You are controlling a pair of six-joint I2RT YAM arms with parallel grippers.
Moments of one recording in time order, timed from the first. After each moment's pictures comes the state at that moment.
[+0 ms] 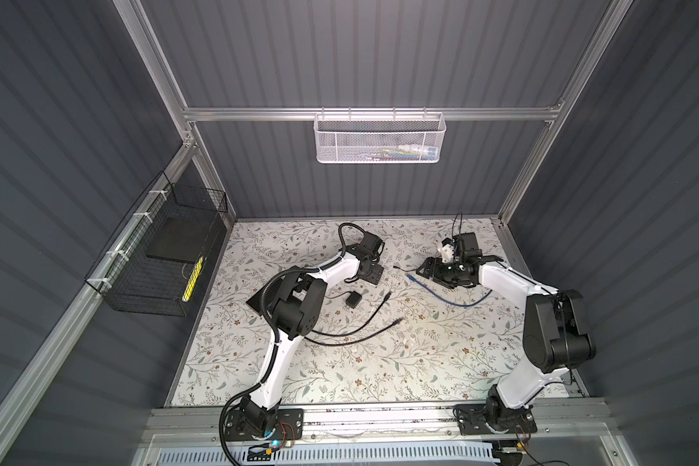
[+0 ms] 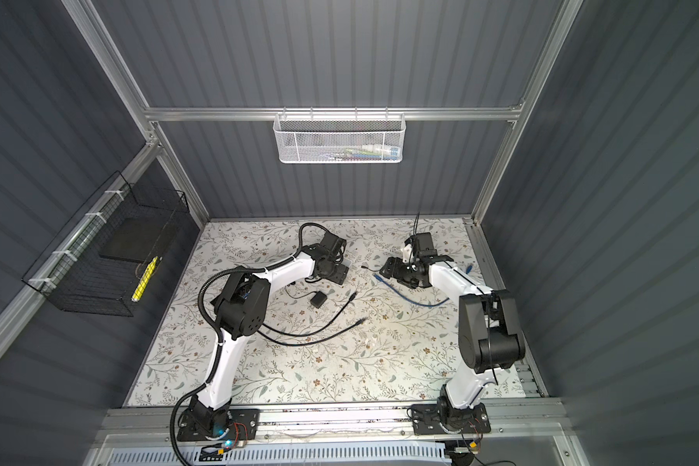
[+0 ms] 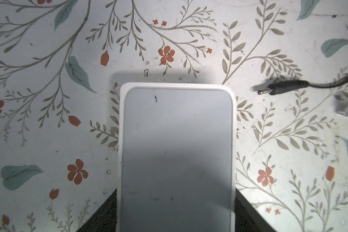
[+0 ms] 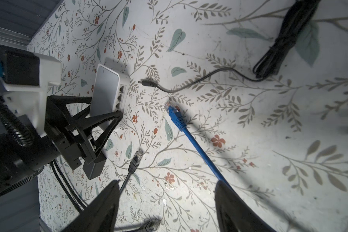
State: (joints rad) left arm -0.63 2.30 1.79 -0.55 -0.06 -0.08; right arm 0.16 1.69 1.10 -0.40 -0.41 0.44
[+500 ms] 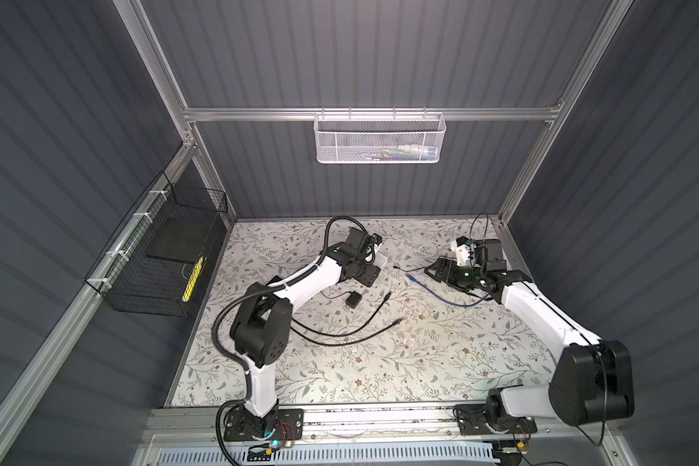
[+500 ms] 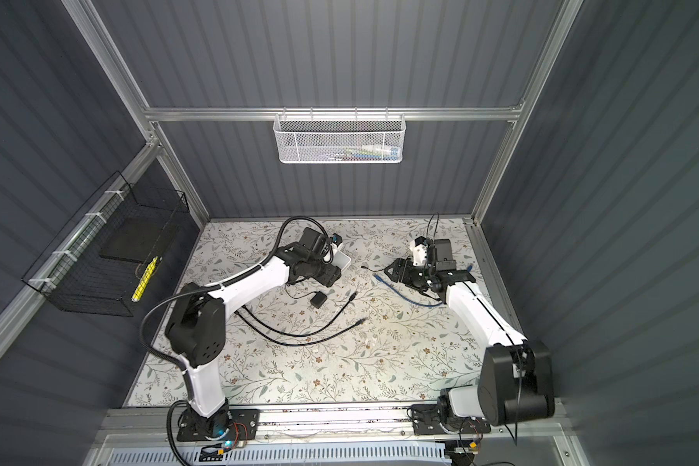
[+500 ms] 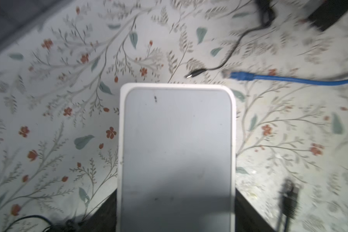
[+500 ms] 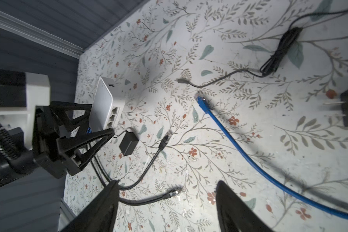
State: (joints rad) left arm -0.65 1.83 1.49 -0.53 0.05 0.12; right arm 0.12 1.33 0.96 -0.40 -0.52 0.45
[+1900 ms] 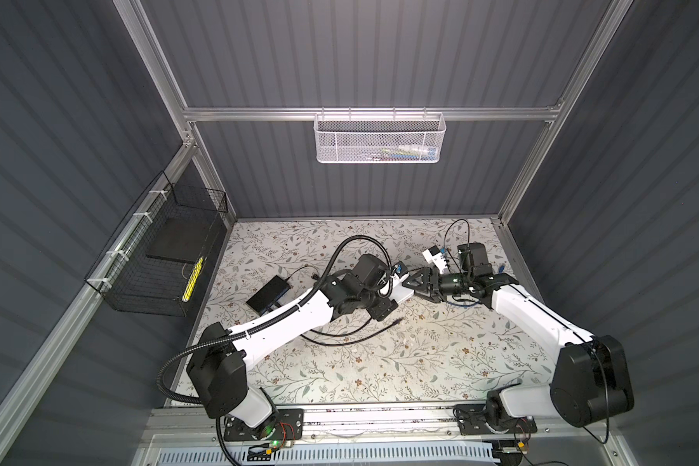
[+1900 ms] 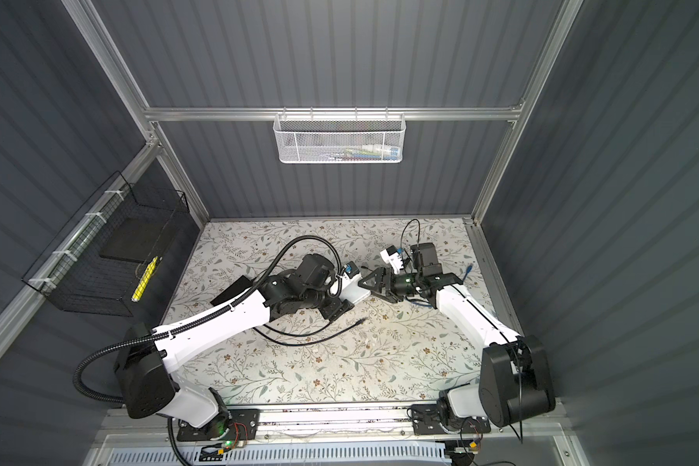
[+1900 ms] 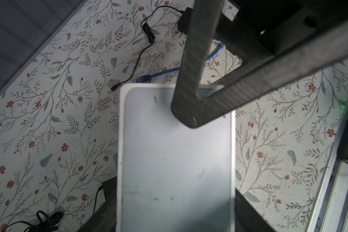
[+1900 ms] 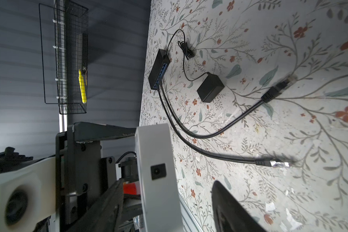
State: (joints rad) left arm -0.91 1.54 1.28 -0.55 0.05 0.17; right arm 0.25 1.39 0.94 -0.35 -0.96 0.57
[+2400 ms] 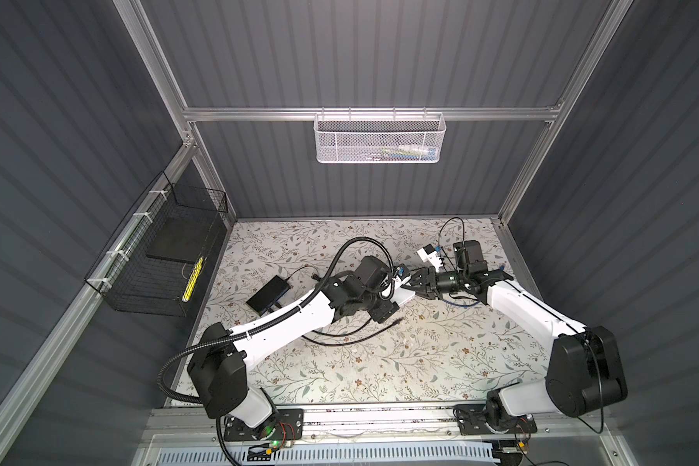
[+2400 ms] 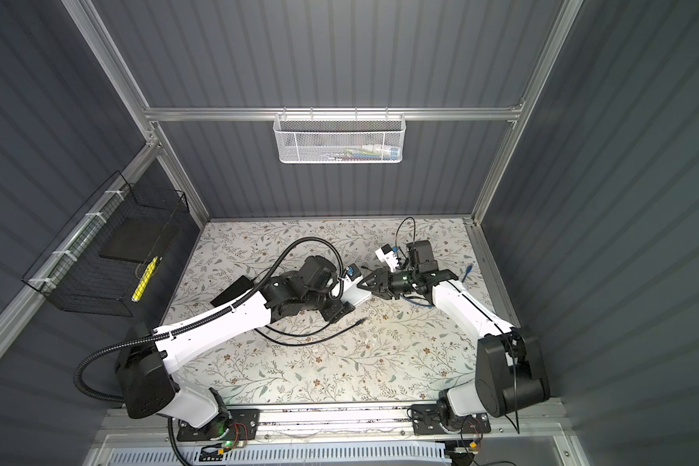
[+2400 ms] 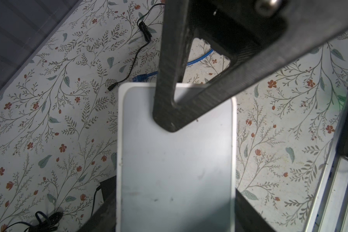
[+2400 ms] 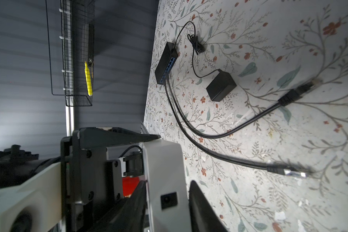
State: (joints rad) left arm -0.93 1.54 1.28 -0.56 0.04 0.17; right arm 0.26 1.43 0.97 -0.33 -1.02 0.55
